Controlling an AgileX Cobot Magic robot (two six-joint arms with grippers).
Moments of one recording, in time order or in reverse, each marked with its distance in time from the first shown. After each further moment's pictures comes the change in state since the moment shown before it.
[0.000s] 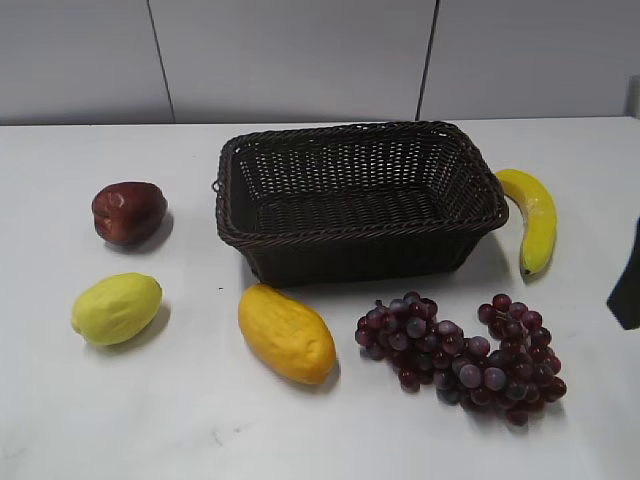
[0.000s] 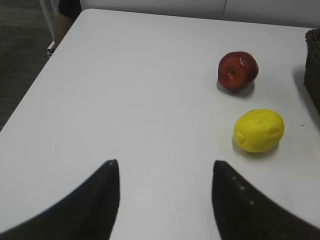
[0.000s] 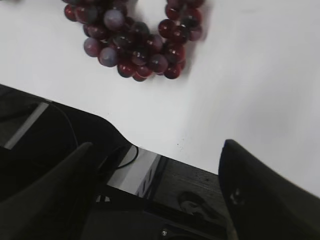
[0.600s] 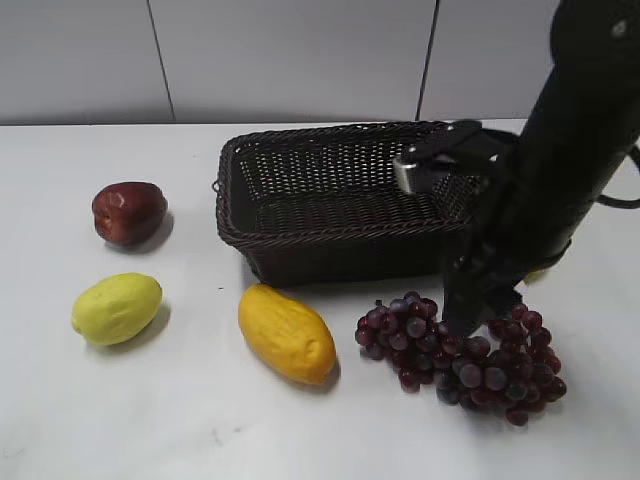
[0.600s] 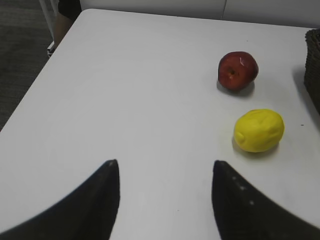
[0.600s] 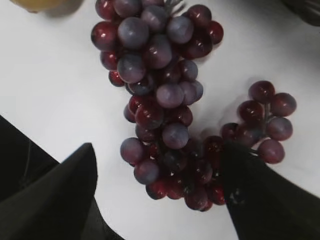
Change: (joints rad) left arm 0.000 0.000 0.000 0.000 0.000 0.000; right arm 0.282 0.380 -0.113 -0.058 -0.250 -0.173
